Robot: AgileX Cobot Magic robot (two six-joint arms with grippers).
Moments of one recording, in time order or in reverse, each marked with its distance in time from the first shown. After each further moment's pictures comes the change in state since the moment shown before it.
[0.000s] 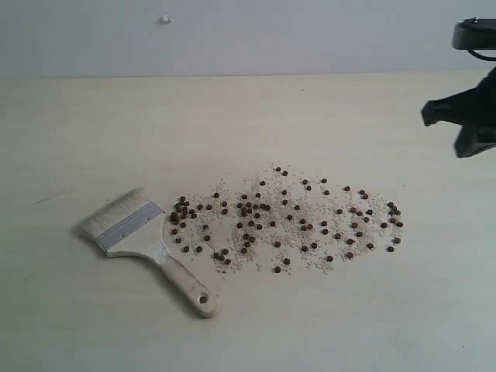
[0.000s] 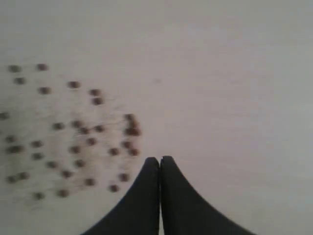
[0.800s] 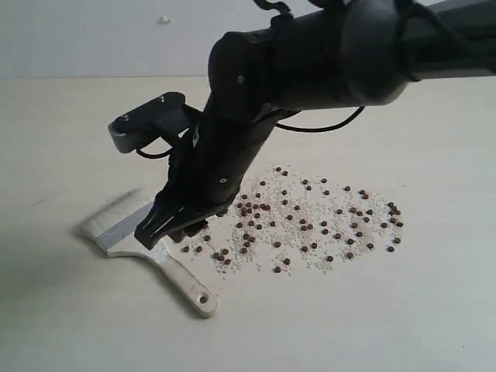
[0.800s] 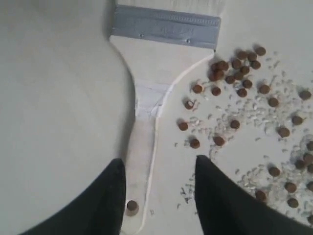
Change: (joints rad) left arm 0.000 0.000 0.000 0.000 0.000 0.000; right arm 0.791 0.357 -0.308 0.119 -0.088 -0.198
